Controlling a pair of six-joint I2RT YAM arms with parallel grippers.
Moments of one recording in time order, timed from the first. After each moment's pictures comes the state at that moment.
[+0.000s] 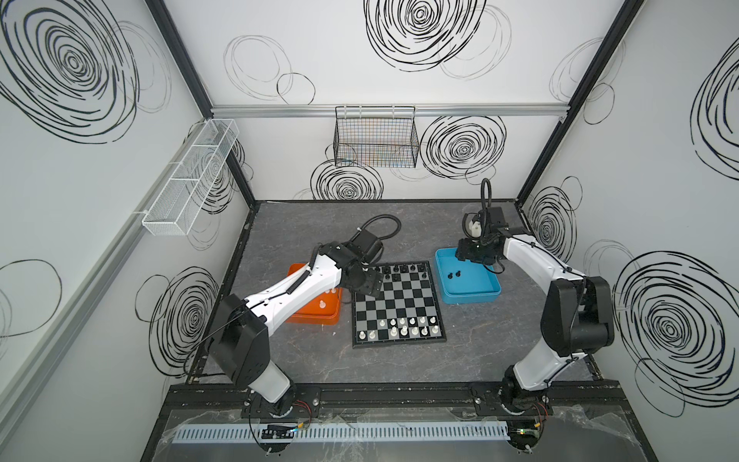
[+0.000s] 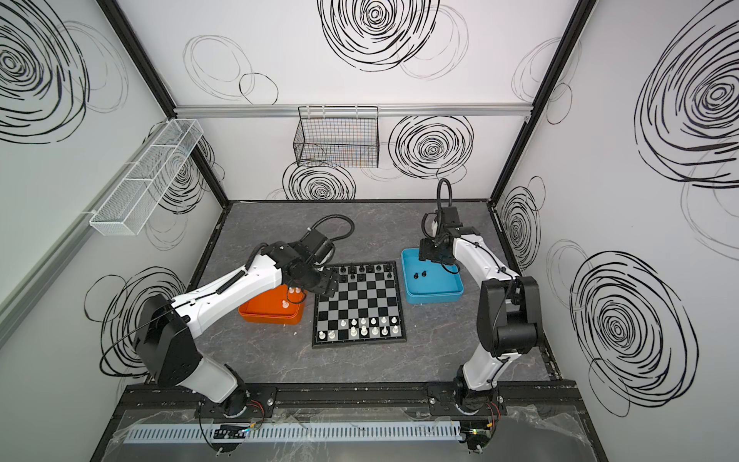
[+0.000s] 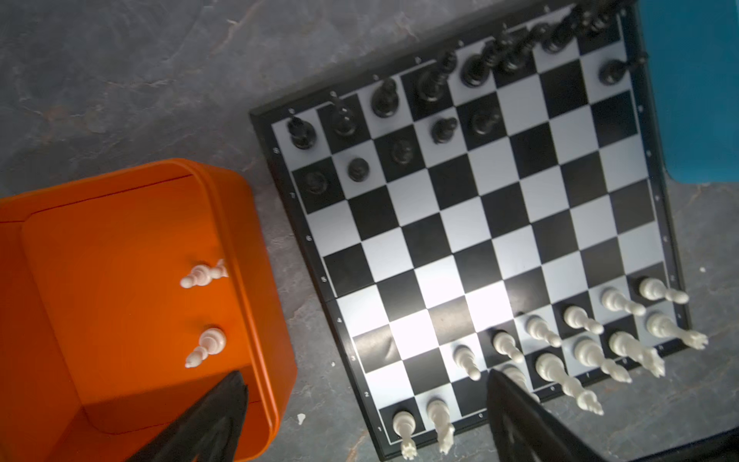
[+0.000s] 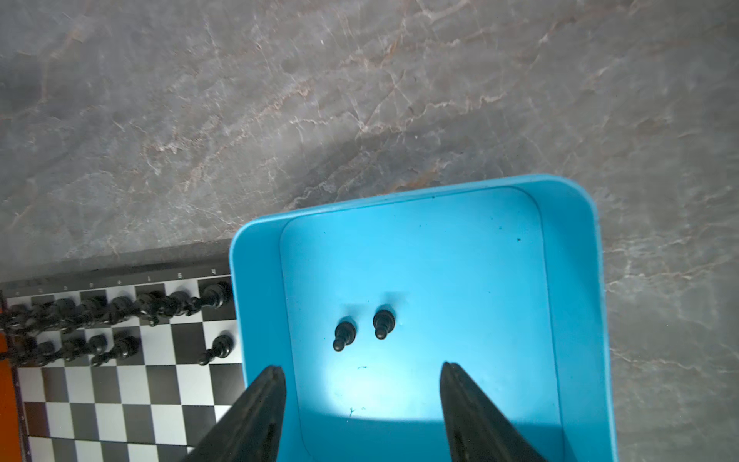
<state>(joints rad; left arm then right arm) -0.59 1.57 1.30 -0.97 -0.08 -0.38 0.09 1.69 1.24 -0.69 -0.13 0.24</state>
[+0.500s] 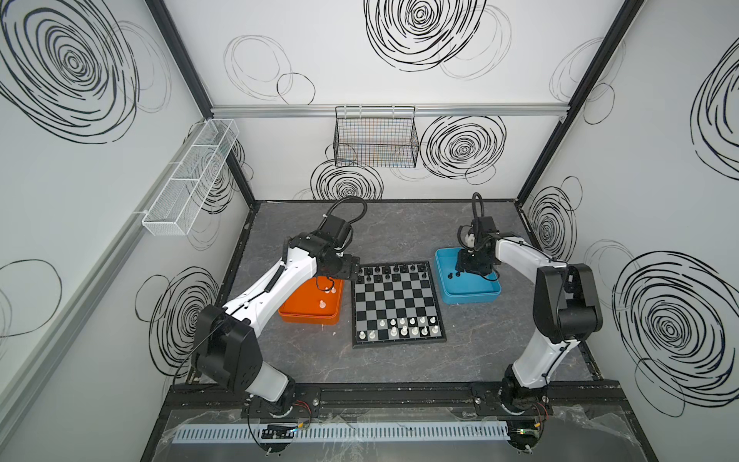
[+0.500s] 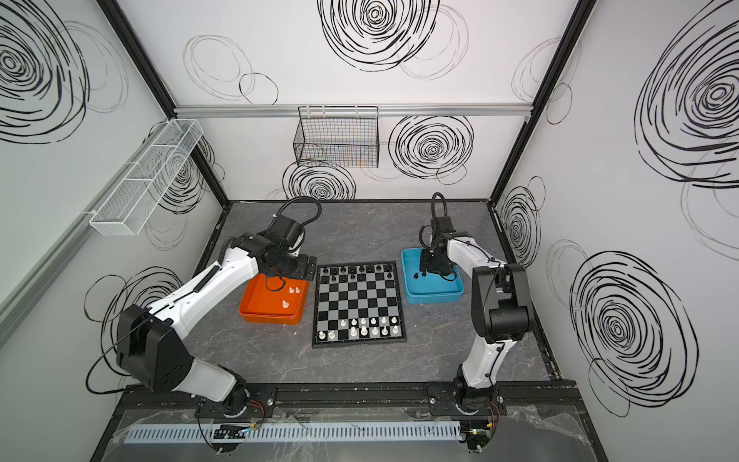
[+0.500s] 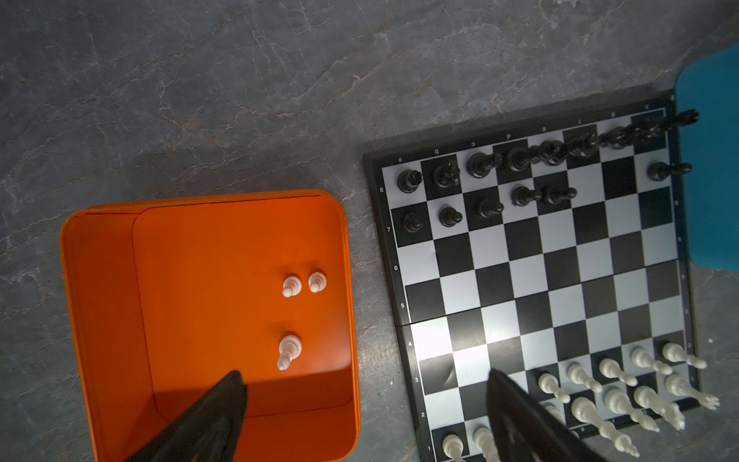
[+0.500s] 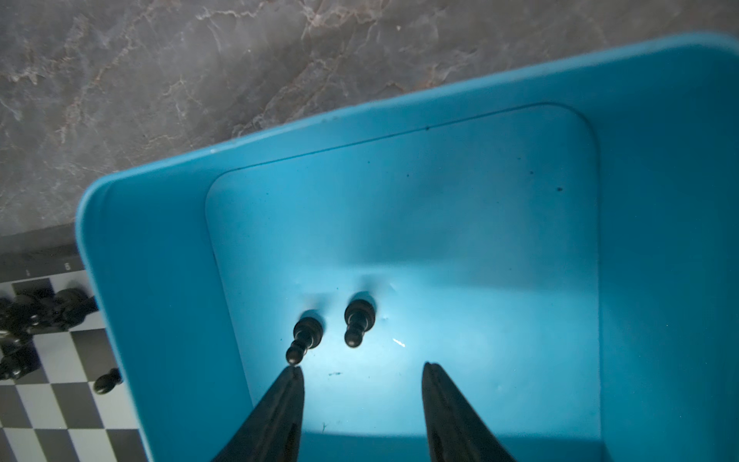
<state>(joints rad) -0.42 1.51 1.29 -0.96 -0.04 -0.31 0.10 1.79 1.21 -0.68 -0.12 0.26</state>
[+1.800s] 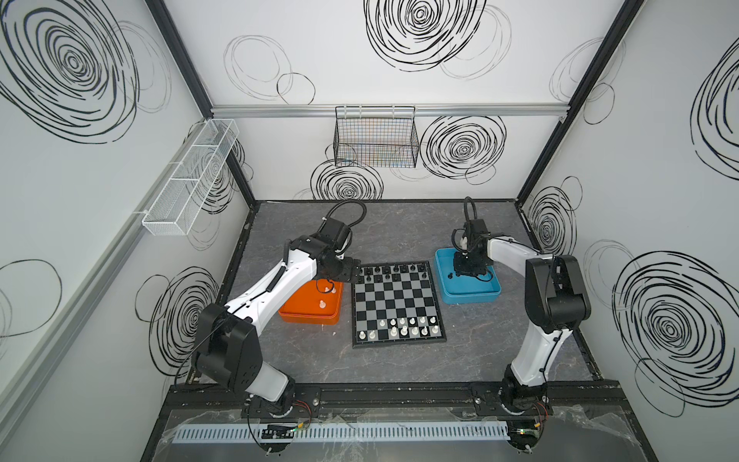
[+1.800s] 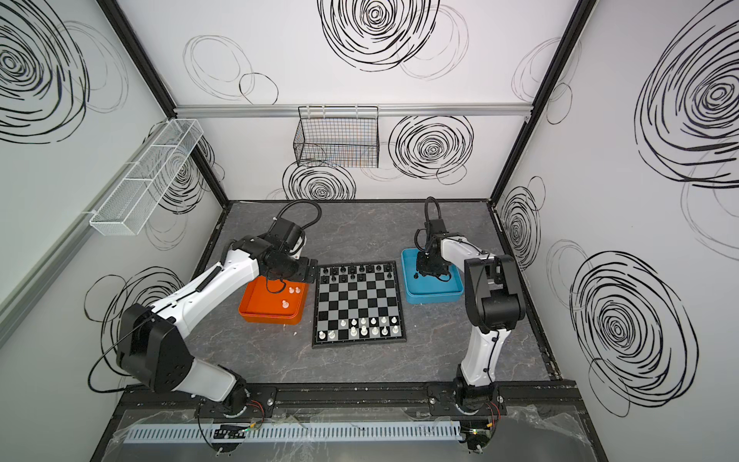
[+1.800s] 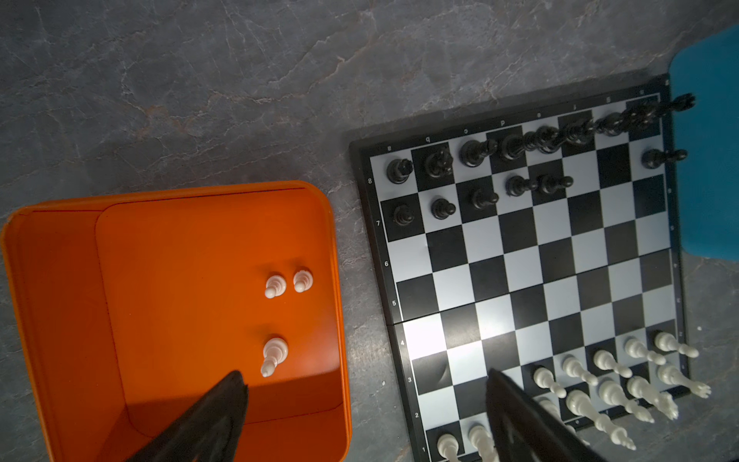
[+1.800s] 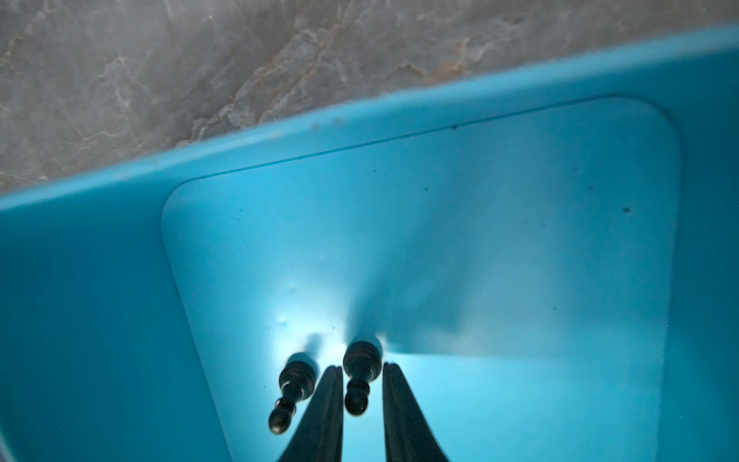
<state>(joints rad) -0.40 1.51 1.25 -0.92 0.00 -0.30 0.12 1.88 1.23 -0.65 -0.09 0.27</state>
